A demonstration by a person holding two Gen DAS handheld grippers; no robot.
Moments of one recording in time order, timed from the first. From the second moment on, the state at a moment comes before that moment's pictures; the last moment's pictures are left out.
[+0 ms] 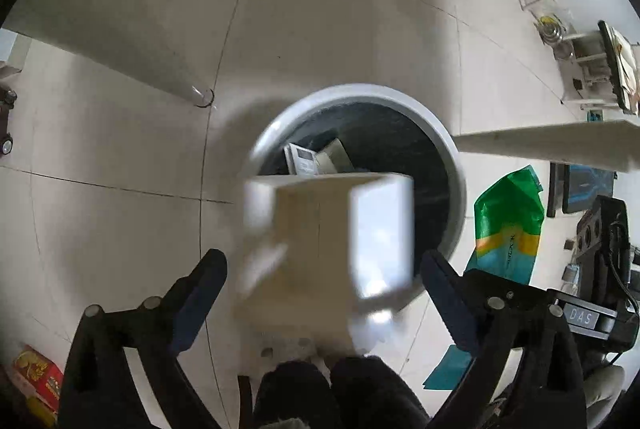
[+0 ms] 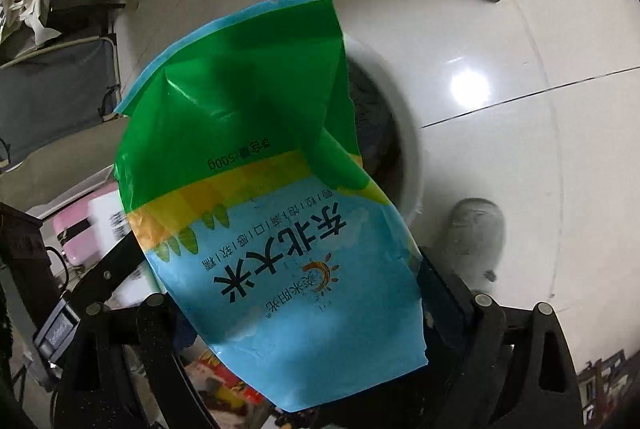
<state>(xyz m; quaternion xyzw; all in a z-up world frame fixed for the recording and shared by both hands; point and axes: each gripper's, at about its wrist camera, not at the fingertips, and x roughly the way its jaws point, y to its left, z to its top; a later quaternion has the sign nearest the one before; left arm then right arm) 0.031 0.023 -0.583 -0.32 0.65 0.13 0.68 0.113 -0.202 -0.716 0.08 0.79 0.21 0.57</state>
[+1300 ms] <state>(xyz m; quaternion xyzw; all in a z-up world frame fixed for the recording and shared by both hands) -0.059 -0.038 -0.332 -0.24 0.63 0.19 0.71 0.060 -0.223 -0.406 -0.15 0.66 0.19 0.72</state>
